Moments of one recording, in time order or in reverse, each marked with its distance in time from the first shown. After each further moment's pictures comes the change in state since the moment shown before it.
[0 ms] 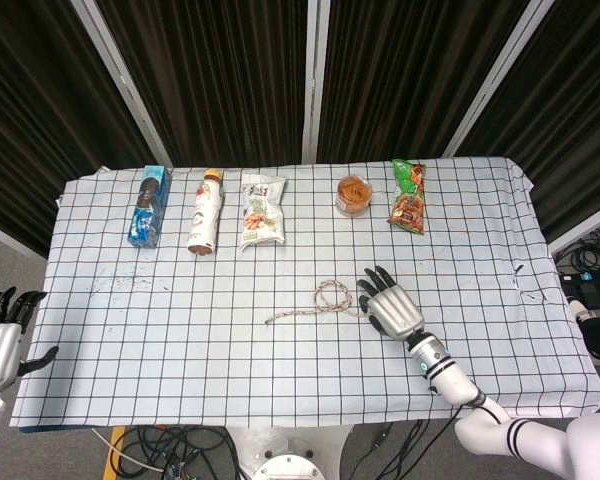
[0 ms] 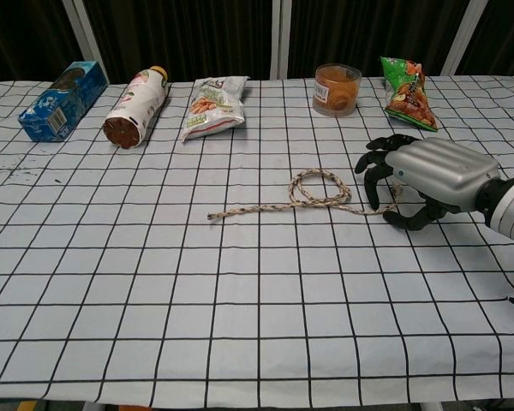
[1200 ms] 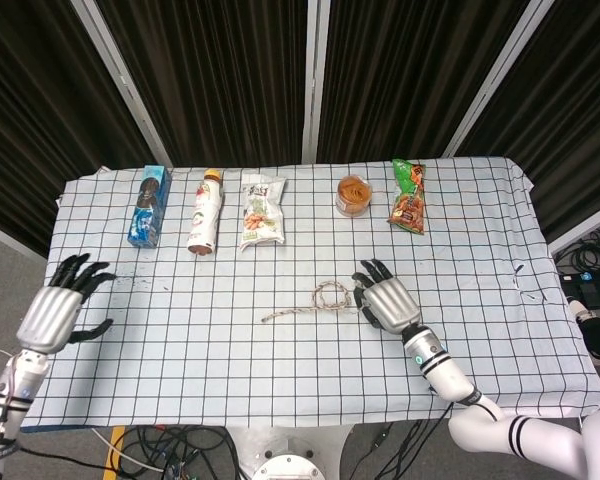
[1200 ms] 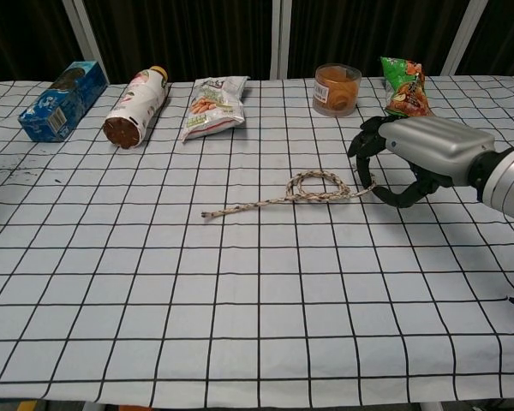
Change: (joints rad) left arm -0.230 0.021 -0.035 -0.034 0.178 -0.142 -0.136; right arm 0.030 0.078 0.074 -0.218 0.158 -0.054 -0.090
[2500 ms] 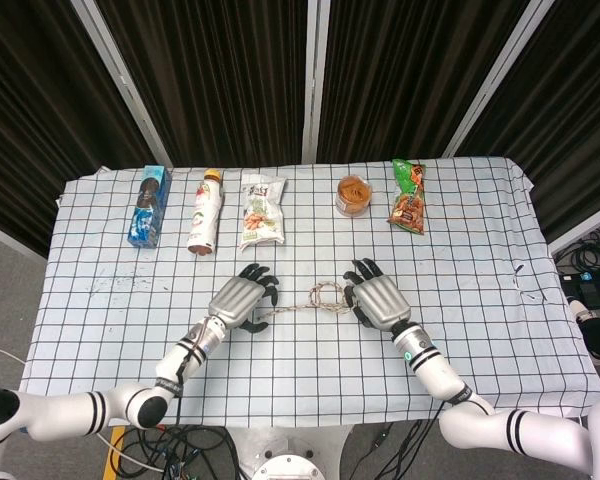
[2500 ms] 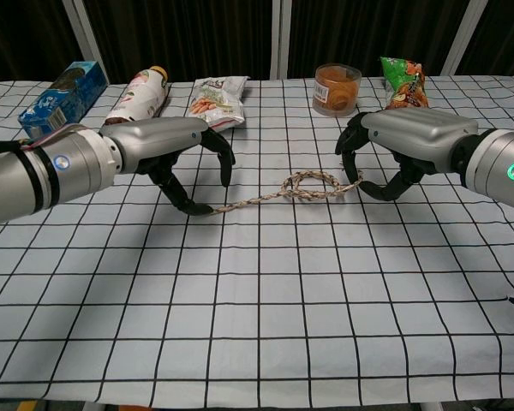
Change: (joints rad) left arm -0.488 -0.487 -0.120 0.009 -0.521 -0.467 0.479; right arm 0.072 0.051 0.008 -0.151 0.194 -0.044 -0.148
